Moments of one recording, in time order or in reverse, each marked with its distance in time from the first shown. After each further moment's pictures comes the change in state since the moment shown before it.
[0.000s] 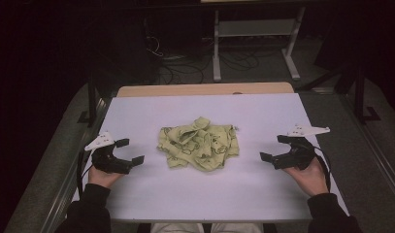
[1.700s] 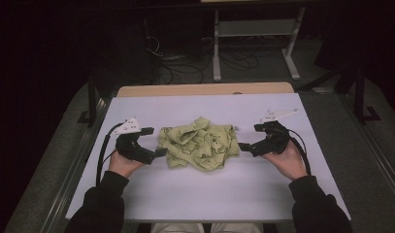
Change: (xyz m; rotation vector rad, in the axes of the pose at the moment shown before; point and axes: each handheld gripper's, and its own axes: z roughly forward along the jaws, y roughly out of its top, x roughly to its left) left arm -0.033 0.056 0.052 0.048 -0.121 0.111; right arm 0.018 0.052 0.047 0.067 0.094 -0.077
